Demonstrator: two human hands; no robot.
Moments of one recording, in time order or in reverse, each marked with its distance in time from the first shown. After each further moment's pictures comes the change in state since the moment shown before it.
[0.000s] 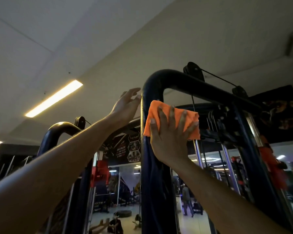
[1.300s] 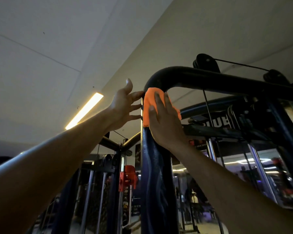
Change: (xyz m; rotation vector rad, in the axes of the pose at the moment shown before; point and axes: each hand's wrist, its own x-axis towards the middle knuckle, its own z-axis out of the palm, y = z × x) left_hand 0.018 0.031 -0.003 -0.358 -0.149 -0.379; right_hand 0.053 0.002 -0.007 0.579 -0.103 -0.066
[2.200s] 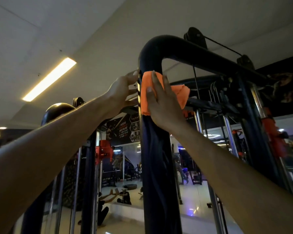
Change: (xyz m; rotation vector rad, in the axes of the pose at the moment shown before) left_hand -0.044 -0.047 0.004 -0.060 -0.070 0.049; right_hand -0.045 -0.017 0.007 -0.146 -0.022 0.108
